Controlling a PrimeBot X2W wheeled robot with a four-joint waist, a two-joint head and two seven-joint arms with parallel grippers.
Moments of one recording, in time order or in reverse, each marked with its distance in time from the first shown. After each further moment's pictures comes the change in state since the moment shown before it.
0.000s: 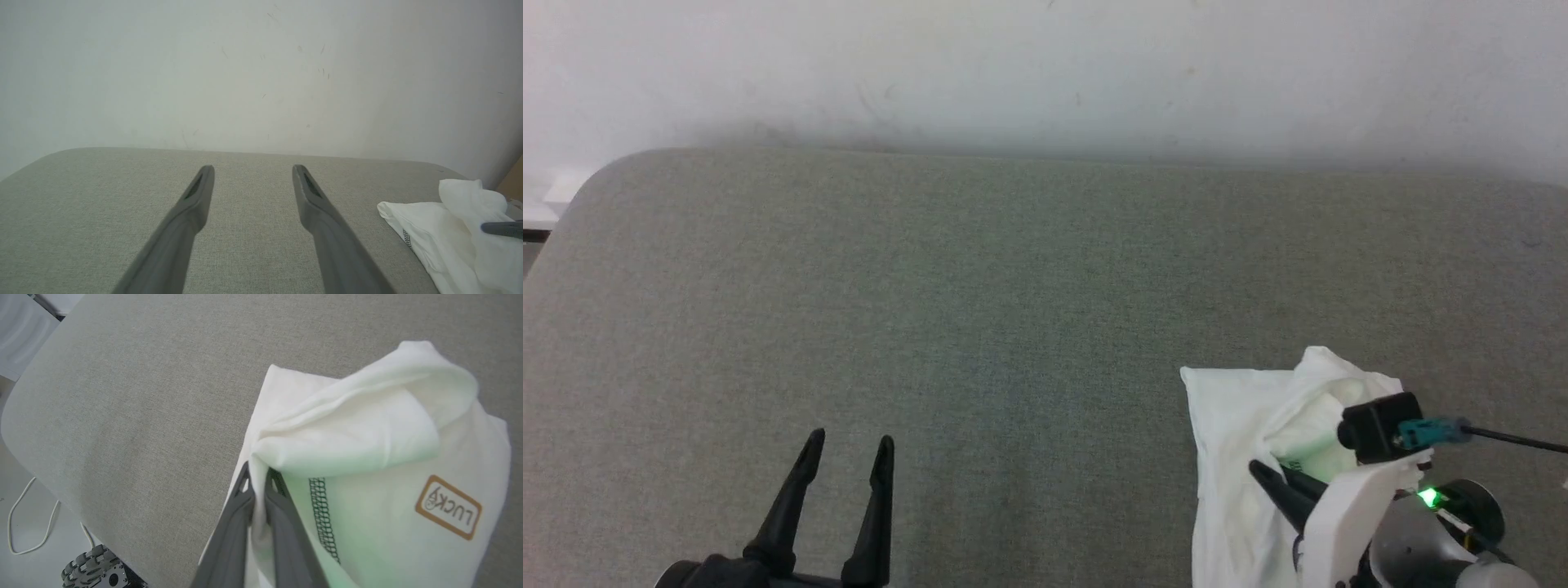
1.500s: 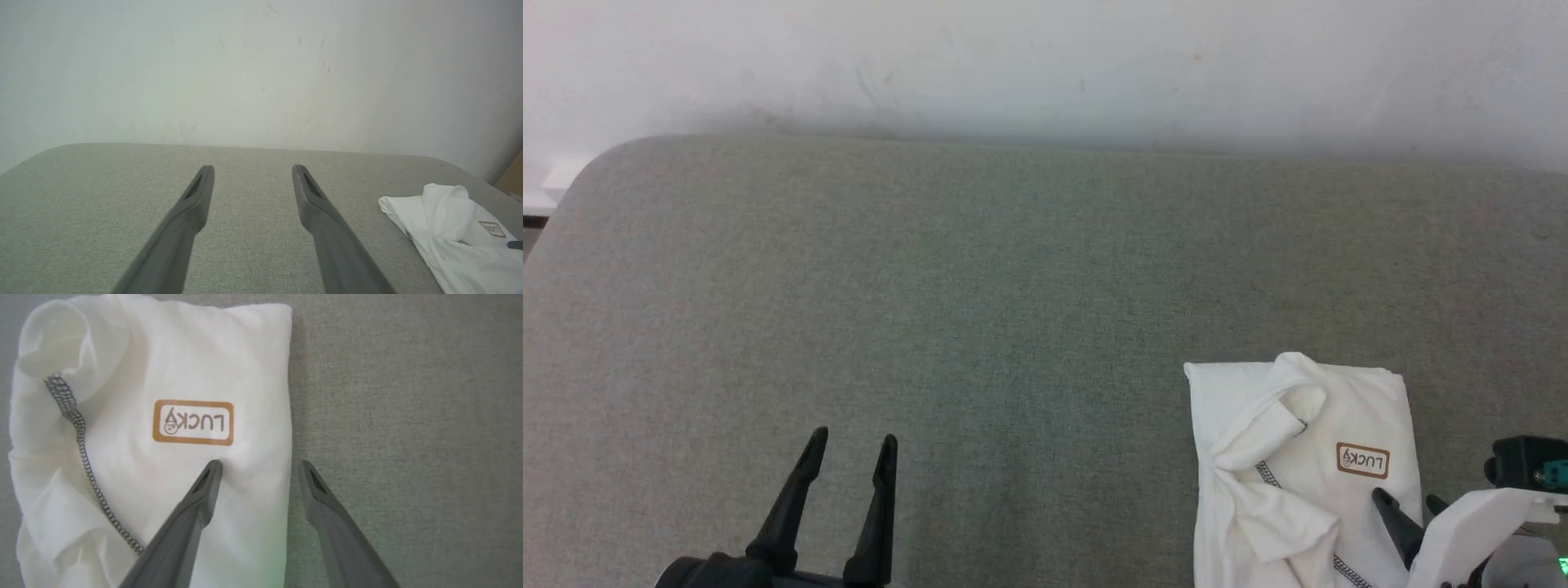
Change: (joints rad) left arm 0.000 -0.020 0.014 0.006 0.019 -0.033 0.000; right arm 0.040 0.089 -0.337 0.153 -0.110 0.000 -0.055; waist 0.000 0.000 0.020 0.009
